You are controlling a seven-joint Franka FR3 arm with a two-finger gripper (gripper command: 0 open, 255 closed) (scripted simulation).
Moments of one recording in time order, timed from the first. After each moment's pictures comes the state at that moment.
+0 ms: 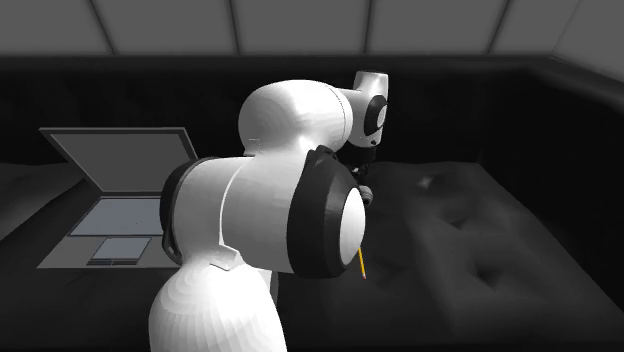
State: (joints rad) arm -0.07 0.33 -0.70 -1.68 0.18 1.80 -1.60
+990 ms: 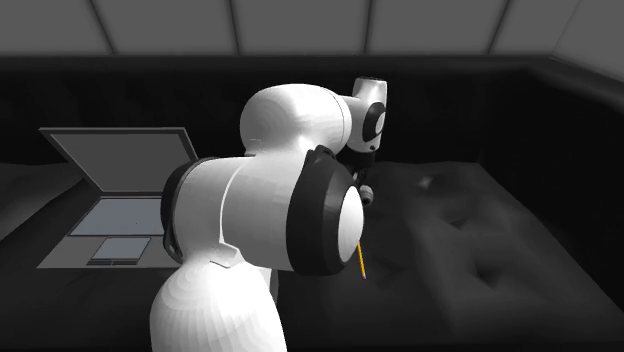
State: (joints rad) arm -0.07 0.34 -0.70 -1.71 0.19 1.83 -1.61
